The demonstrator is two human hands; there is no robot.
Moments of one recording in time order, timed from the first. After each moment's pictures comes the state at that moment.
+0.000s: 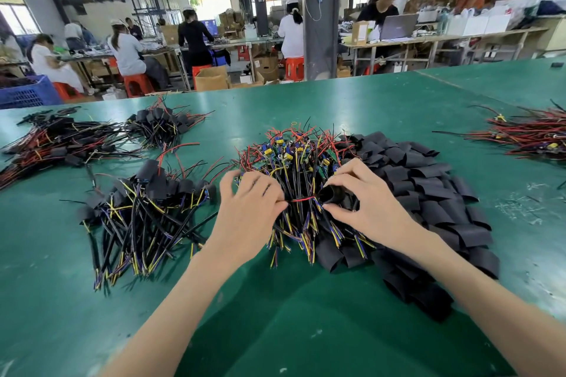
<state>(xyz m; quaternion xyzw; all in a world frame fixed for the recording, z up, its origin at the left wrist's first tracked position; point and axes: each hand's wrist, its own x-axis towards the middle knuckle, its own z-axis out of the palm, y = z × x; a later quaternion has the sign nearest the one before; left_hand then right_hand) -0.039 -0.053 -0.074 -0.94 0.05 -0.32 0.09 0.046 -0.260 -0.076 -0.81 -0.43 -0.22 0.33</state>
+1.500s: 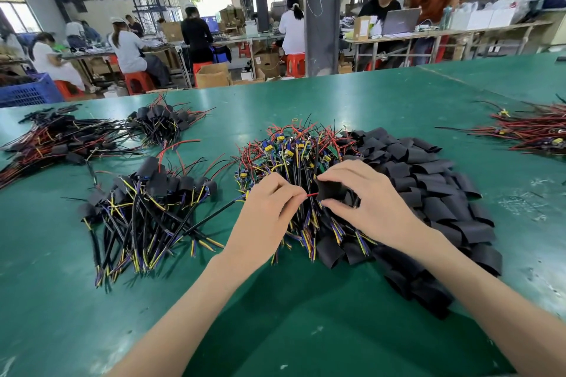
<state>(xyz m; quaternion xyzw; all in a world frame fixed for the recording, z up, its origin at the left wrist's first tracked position) -0.041 -0.081 -0.073 -0.90 0.13 -0.36 -0.22 0.035 -0.259 -0.068 -0.79 -0.46 -0.25 0.32</state>
